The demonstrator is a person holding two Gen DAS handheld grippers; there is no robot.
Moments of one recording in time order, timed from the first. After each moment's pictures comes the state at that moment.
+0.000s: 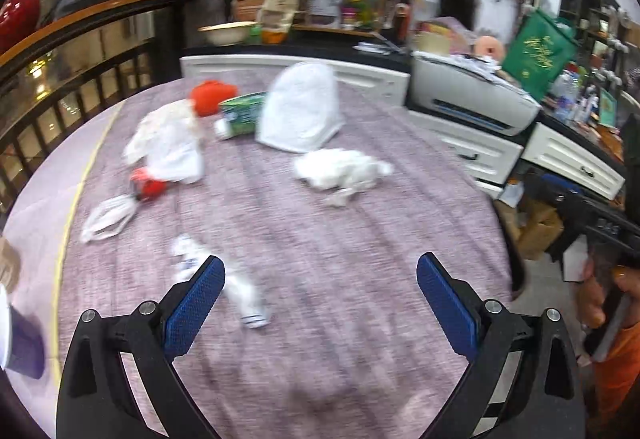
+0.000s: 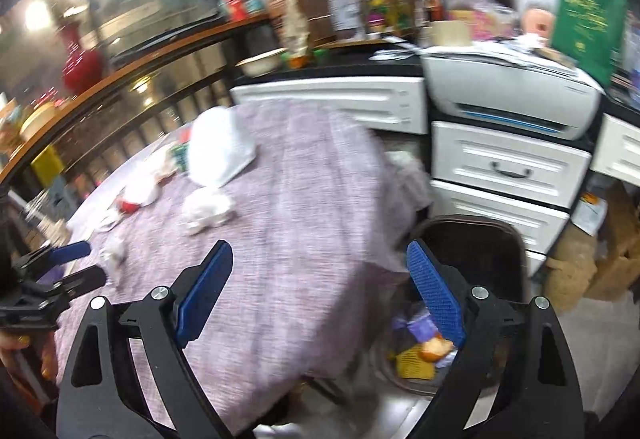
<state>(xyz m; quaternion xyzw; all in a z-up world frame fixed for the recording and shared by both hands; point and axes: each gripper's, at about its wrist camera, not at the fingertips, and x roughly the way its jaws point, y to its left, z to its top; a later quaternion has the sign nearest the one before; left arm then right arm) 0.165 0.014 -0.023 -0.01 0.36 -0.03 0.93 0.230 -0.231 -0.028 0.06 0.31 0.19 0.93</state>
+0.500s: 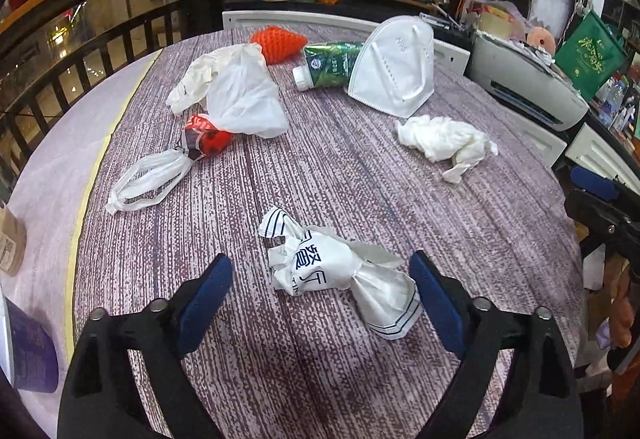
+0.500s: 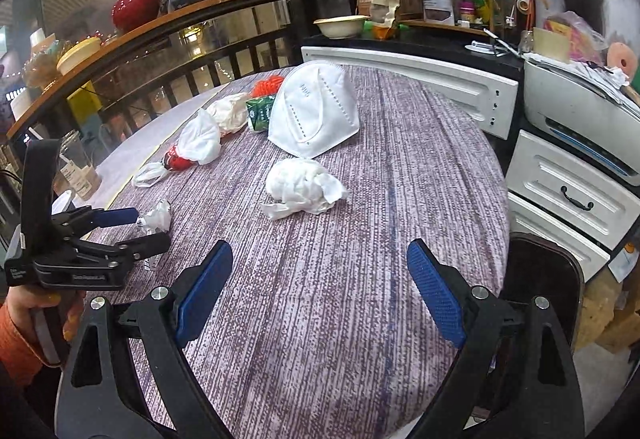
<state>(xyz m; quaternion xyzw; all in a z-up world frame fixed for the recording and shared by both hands) 0.190 0.075 -0.056 -0.03 0.42 0.01 0.91 0.244 -0.139 -0.033 -0.01 0.34 0.28 0.90</state>
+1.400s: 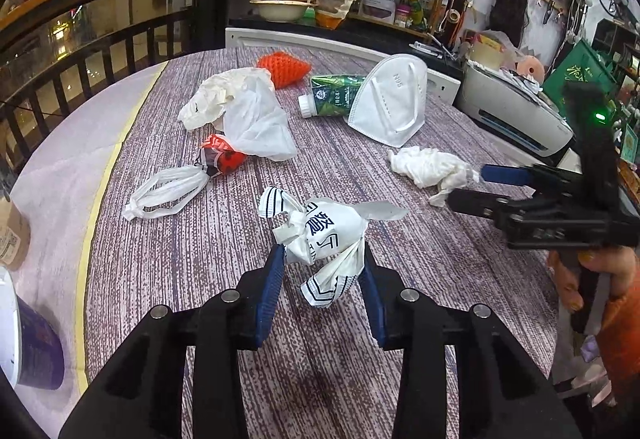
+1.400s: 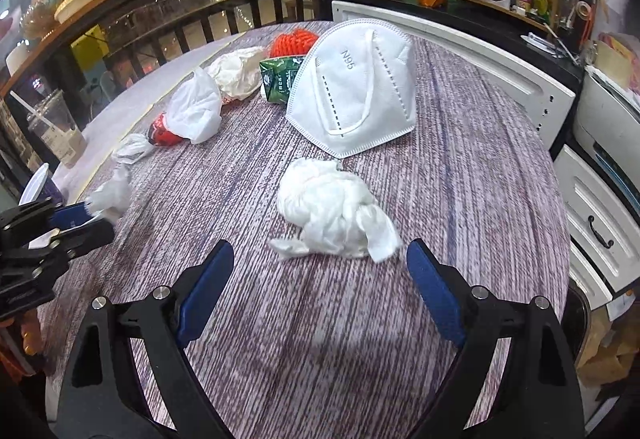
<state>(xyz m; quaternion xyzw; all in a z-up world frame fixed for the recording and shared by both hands) 0.171 0.090 -0.035 -0.07 0.38 0.00 0.92 0.311 -0.068 -0.047 -0.08 0.41 0.31 0.86</state>
